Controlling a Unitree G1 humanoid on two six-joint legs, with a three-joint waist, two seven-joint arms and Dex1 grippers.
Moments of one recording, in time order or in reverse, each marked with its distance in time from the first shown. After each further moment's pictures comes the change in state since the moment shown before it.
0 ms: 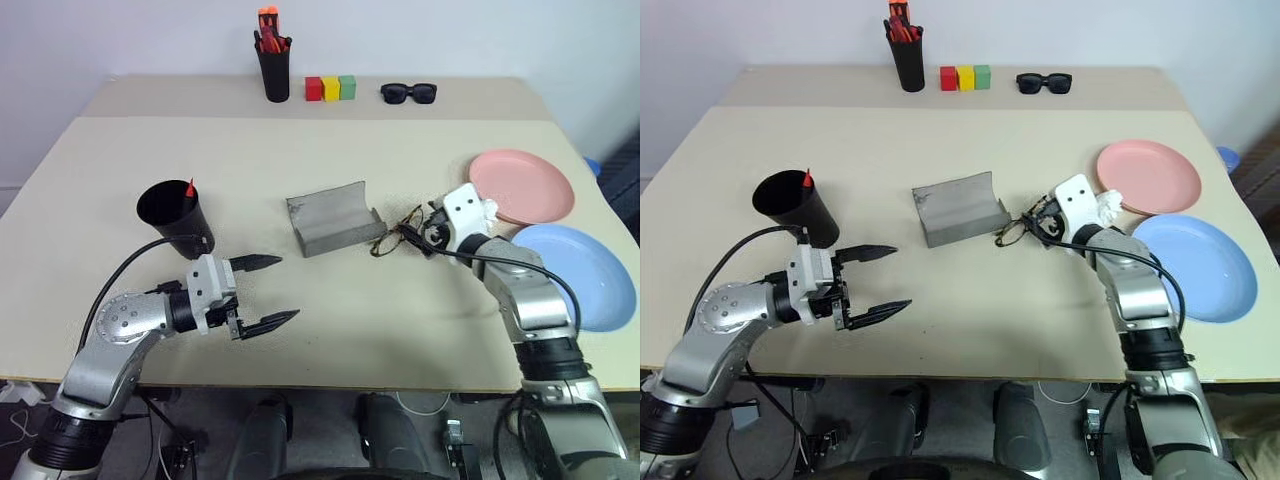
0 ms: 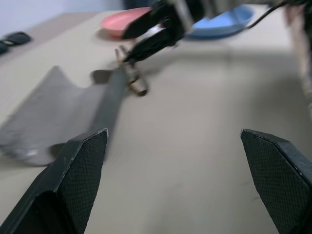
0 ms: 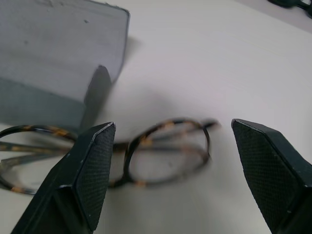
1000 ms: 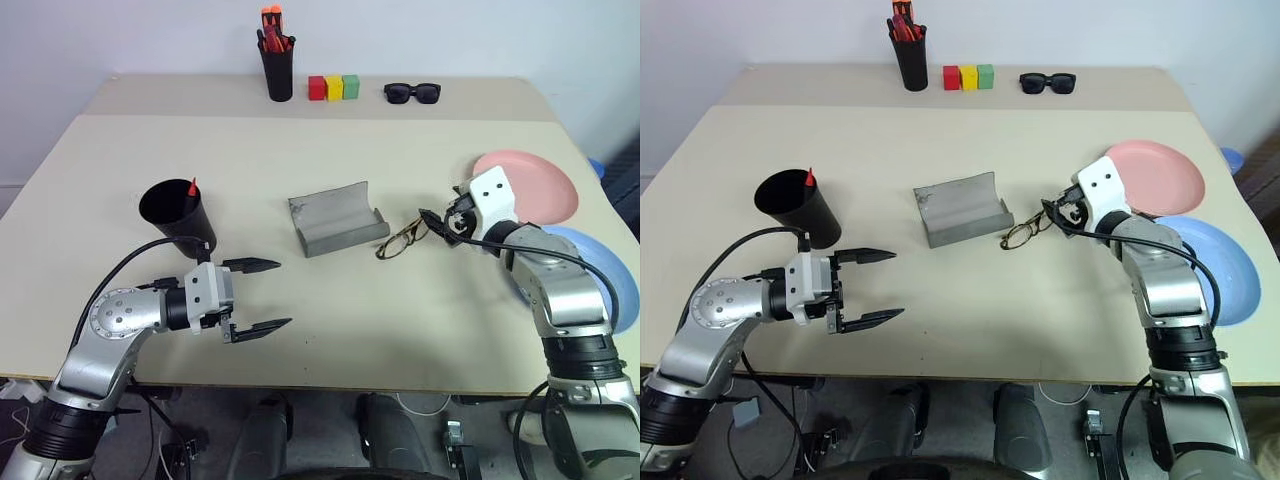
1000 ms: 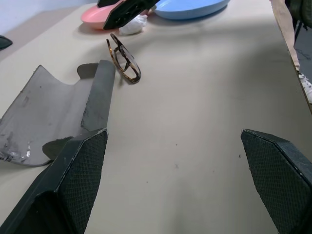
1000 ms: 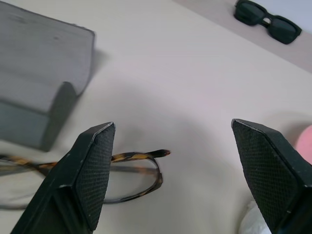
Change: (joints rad) left arm -0.035 0.022 -0.018 0.103 0.150 -0.209 -0.064; right arm 0.054 -0.125 -0.082 -0.174 0.059 0.112 0.009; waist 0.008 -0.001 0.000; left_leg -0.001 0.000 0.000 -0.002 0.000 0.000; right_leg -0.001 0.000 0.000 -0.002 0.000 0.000
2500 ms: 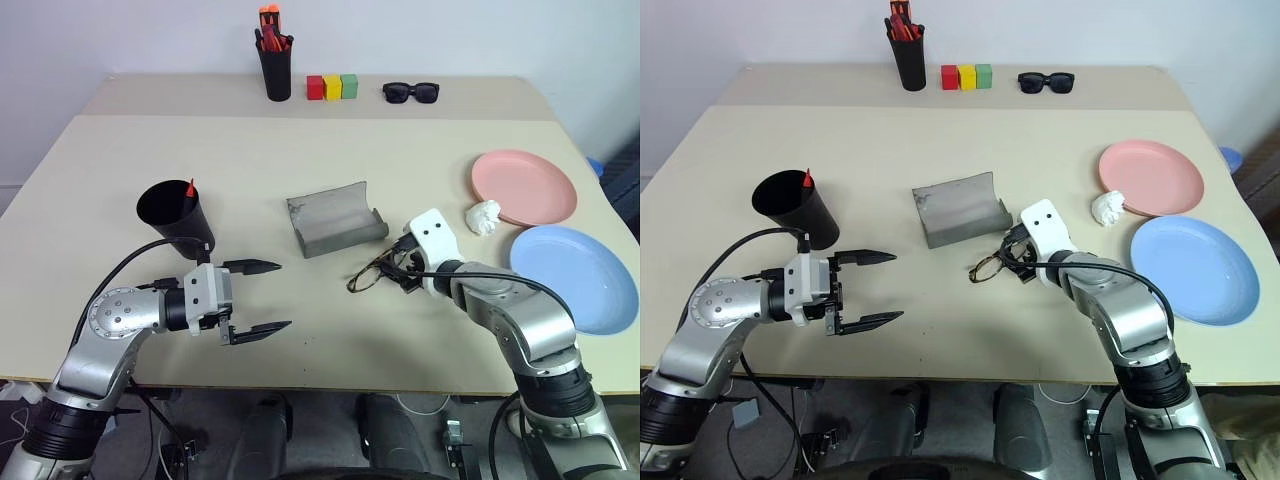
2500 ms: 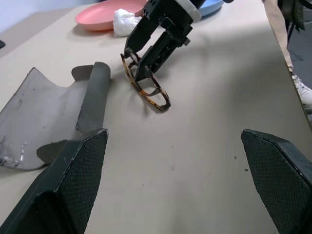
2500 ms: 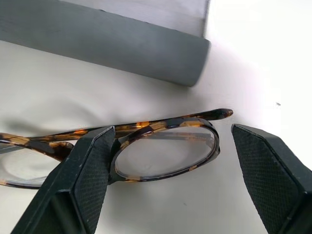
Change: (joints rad) left arm 0.001 0.001 0.003 0.001 -0.009 -0.001 -0.023; right arm 0.058 0.083 0.171 -0.355 0.095 0.570 -0.207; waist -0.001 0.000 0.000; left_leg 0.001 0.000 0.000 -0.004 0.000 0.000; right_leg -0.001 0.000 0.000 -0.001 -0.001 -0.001
